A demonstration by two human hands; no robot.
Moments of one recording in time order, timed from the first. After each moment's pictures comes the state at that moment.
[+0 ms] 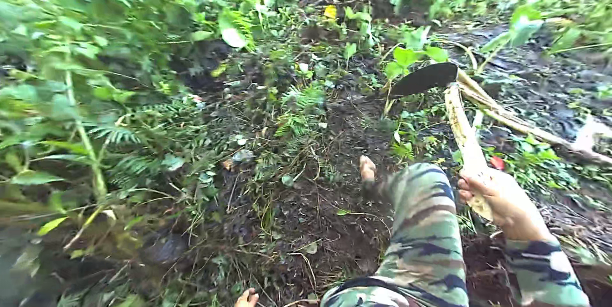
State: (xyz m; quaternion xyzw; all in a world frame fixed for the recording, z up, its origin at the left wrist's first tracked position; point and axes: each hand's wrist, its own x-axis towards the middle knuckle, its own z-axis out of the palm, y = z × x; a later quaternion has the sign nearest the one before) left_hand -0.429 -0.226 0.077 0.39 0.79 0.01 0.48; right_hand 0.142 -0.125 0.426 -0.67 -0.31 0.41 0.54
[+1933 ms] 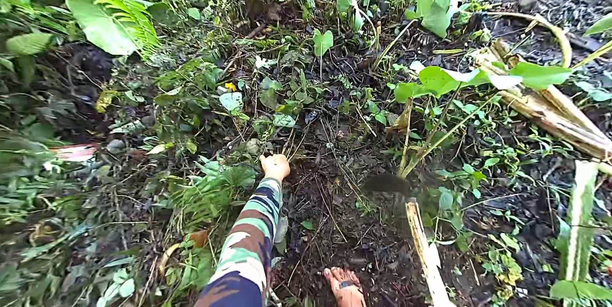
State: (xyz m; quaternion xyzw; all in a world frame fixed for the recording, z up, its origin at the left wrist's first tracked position) left_hand -0.034 0.672 0.152 0.68 0.68 -0.23 0.14; right_hand 0.212 0.243 0.137 -0.77 -0.28 0.50 0.30
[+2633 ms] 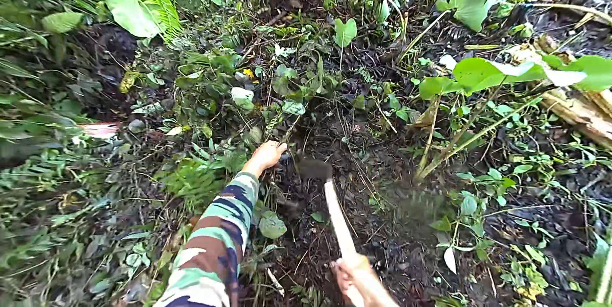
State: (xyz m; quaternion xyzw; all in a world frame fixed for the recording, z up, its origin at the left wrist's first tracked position) left_hand -0.113 0.678 0.192 0.69 0.65 -0.05 0.32; right_hand 0.089 0.356 0.114 -0.62 -0.10 0.72 0.30
